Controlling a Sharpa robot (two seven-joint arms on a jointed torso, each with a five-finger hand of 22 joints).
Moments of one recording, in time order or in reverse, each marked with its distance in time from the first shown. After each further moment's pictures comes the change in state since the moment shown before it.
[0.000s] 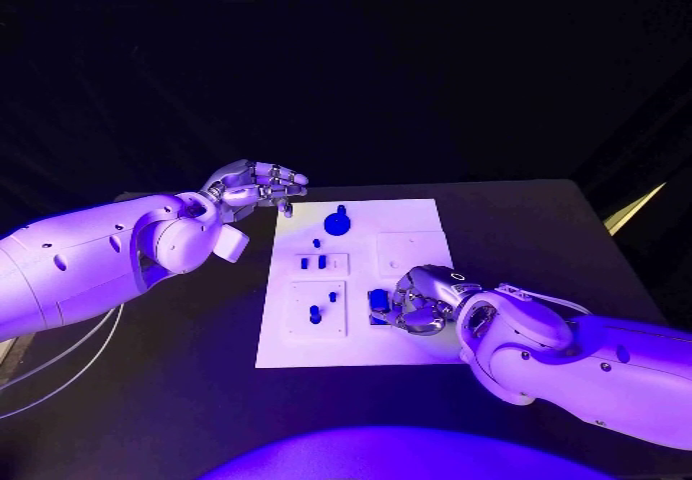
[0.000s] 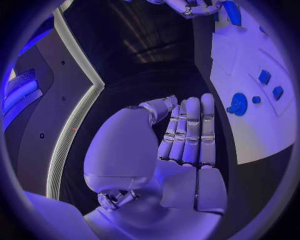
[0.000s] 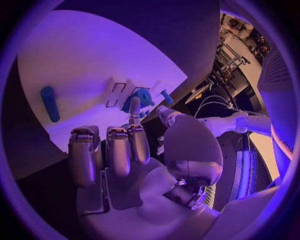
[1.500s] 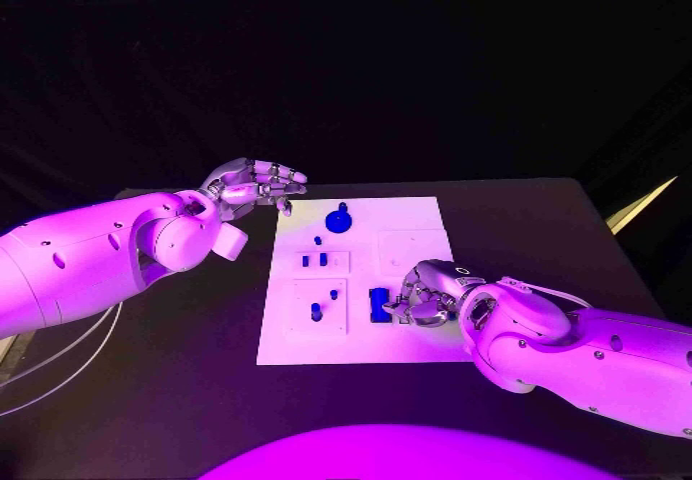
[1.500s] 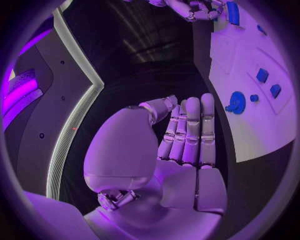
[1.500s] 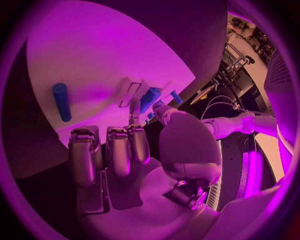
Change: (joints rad) left arm 0.000 -0.005 -0.002 0.001 0.000 0.000 -0.002; left_hand 0.000 0.000 0.000 0.000 0.000 0.000 0.000 0.006 0.000 0.000 0.000 0.000 0.000 0.000 0.000 0.000 0.000 0.000 0.000 0.000 0.000 -0.004; right arm 0.003 0.018 0.000 -0.060 0.002 0.011 -0.024; right_hand 0.088 0.012 -0.009 -0.034 0.000 -0.002 0.002 0.000 -0.015 0.000 0.000 0.000 0.000 0.000 0.000 0.000 0.000 0.000 0.000 0.000 0.000 0.000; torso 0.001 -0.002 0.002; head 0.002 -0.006
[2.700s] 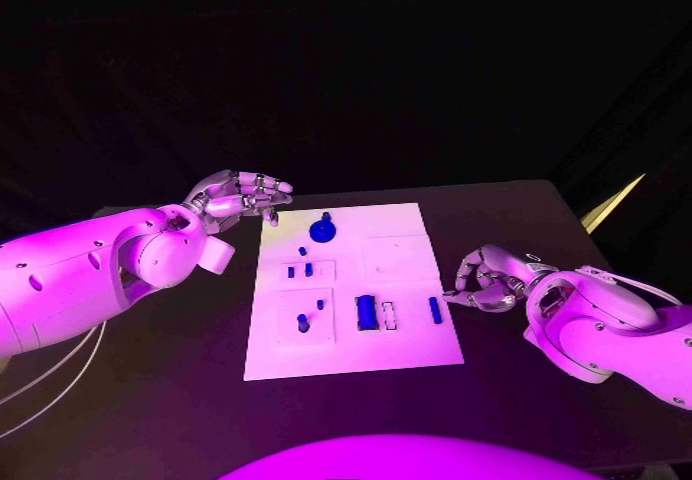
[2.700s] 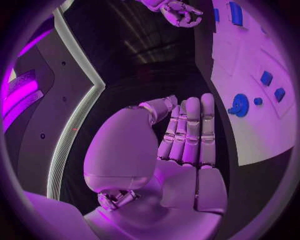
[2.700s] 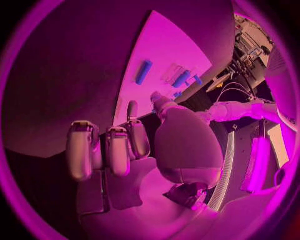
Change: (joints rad) left arm 0.000 0.005 -0.001 0.003 0.001 -0.006 0.010; left_hand 0.000 0.000 0.000 0.000 0.000 -0.009 0.001 0.005 0.000 0.000 0.000 0.000 0.000 0.000 0.000 0.000 0.000 0.000 0.000 0.000 0.000 -0.002; right arm 0.053 -0.272 -0.002 0.044 0.075 -0.063 0.075; right_hand 0.140 -0.048 -0.100 -0.027 0.000 -0.139 0.031 0.073 0.091 -0.001 0.018 -0.137 0.000 0.017 0.018 -0.020 0.000 0.001 -0.009 0.016 -0.130 0.000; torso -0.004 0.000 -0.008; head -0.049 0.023
